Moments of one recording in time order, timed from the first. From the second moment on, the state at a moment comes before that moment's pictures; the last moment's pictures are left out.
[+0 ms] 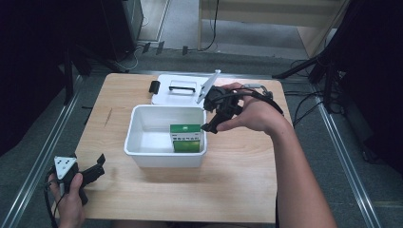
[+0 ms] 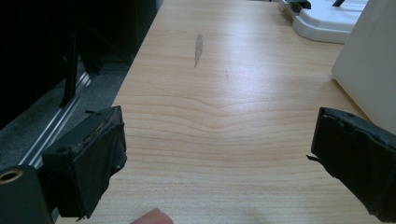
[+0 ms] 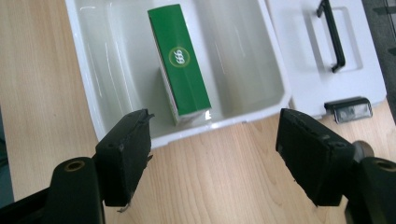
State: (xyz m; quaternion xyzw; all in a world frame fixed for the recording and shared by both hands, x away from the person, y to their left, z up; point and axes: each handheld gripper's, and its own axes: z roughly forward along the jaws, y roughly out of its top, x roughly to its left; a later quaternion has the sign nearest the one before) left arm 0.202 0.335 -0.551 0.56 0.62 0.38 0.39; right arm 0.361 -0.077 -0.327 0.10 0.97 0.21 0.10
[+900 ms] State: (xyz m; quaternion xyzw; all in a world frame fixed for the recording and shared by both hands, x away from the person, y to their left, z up) left arm 0.202 0.335 -0.551 0.56 0.62 0.38 0.39; right arm 0.357 -0.192 -0.382 0.23 0.93 0.26 0.13
